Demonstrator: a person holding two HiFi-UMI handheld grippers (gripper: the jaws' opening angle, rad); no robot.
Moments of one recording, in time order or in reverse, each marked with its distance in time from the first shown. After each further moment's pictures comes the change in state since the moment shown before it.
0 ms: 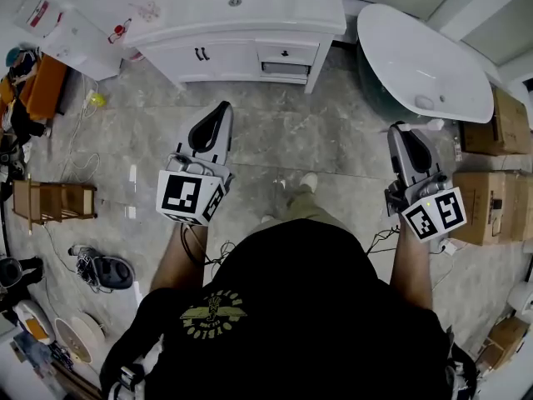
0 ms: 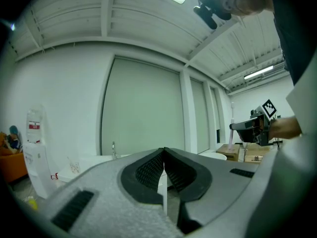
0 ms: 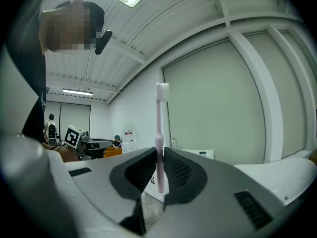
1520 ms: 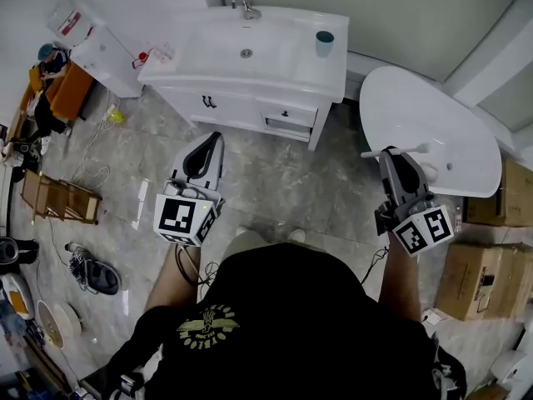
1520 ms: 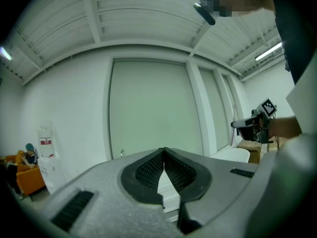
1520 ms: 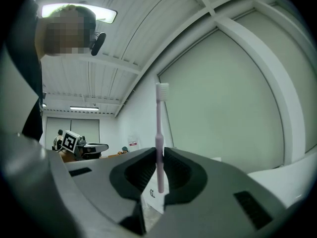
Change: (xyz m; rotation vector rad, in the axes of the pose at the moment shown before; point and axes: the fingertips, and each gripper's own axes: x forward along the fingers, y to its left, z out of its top) left arm 0.139 -0.004 0.044 0.082 0.031 0.192; right arm 0.088 -0.181 0.033 0.098 -0.091 0.155
